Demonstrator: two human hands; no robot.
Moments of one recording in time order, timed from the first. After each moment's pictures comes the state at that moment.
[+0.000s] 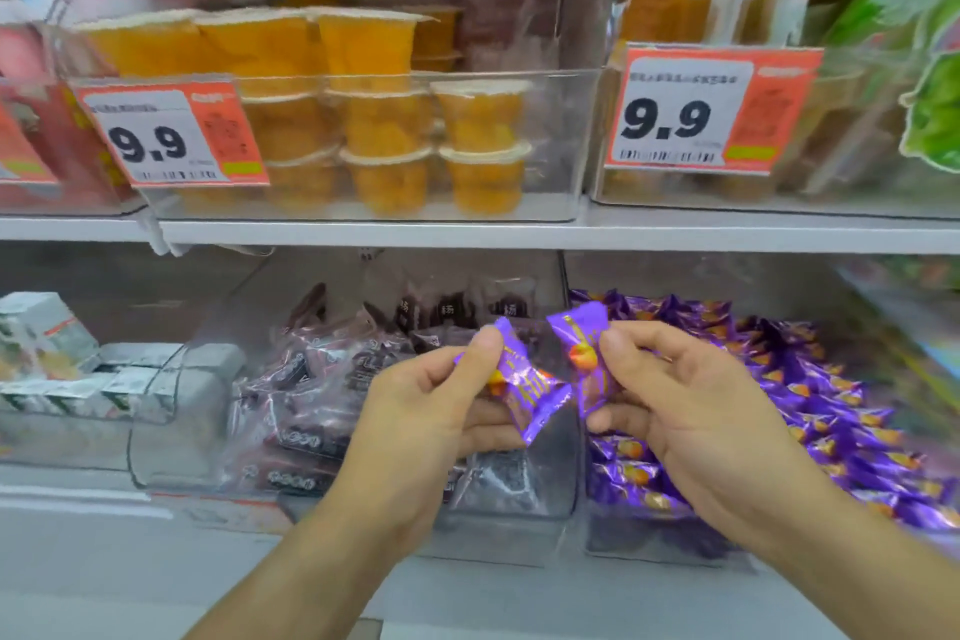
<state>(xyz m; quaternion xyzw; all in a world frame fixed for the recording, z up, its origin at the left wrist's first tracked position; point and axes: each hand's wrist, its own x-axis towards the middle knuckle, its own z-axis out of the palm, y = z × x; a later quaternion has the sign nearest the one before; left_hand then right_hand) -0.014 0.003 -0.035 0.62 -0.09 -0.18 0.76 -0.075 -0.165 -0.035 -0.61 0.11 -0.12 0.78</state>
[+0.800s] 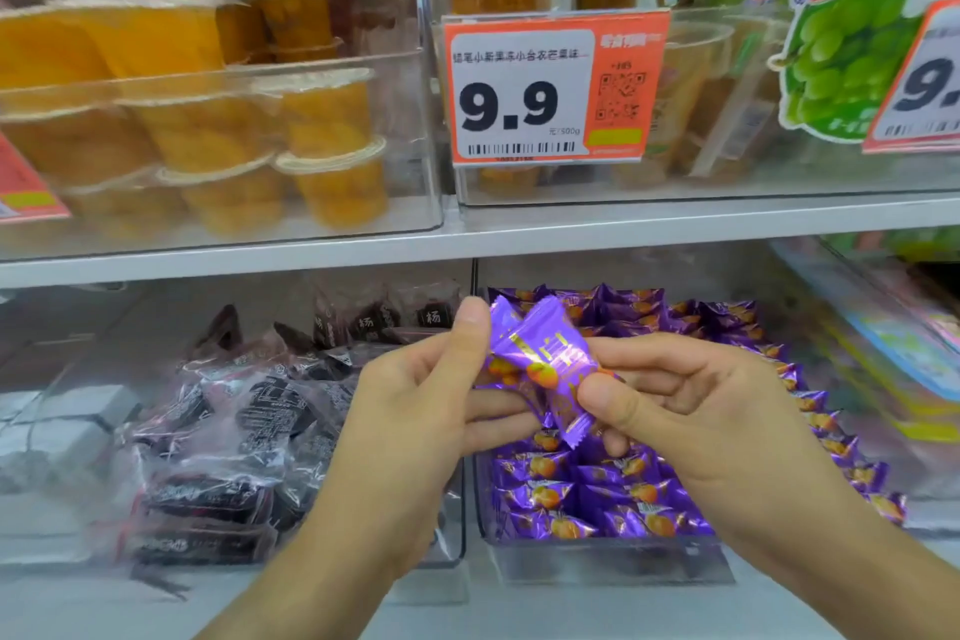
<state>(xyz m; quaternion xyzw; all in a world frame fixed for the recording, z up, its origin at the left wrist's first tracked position) -0.023 -0.079 -0.026 0.64 -0.14 -0.18 0.73 -0.103 -0.235 -0.032 -0.67 0.06 -0.16 0.73</state>
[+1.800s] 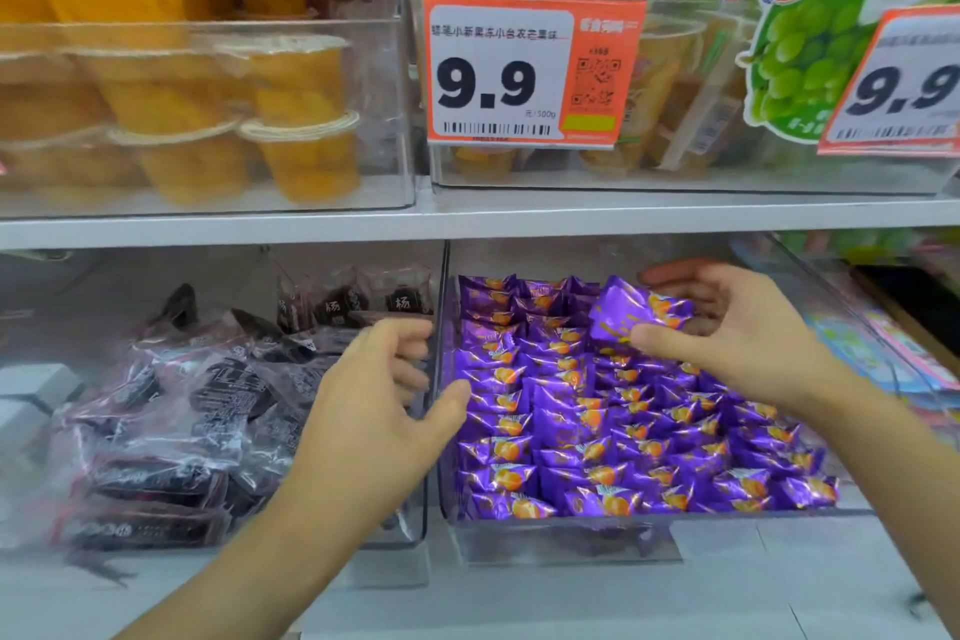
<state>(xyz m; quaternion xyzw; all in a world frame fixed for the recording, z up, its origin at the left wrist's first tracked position) 0.001 -0.062 -0.069 0.87 -0.22 0.03 0.44 -0.075 -0.350 -0.056 -0.85 0.12 -0.18 0.48</state>
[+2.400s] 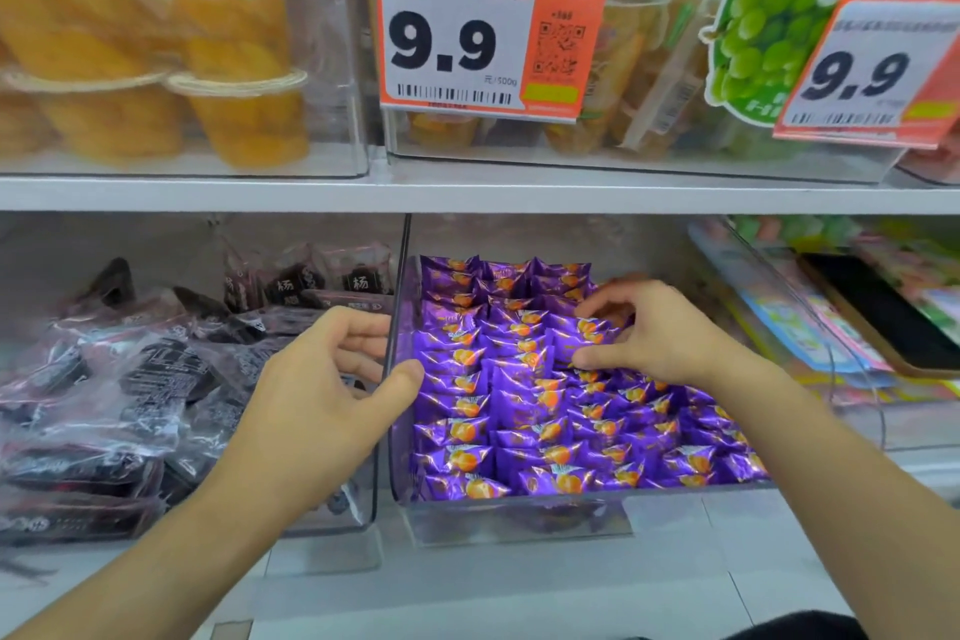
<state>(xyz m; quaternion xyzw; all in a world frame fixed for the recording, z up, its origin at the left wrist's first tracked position) 0.010 -0.059 -0.082 0.84 -0.20 -0.03 0.50 -0.046 -0.378 -0.095 -0.95 0.12 -0.06 0.29</state>
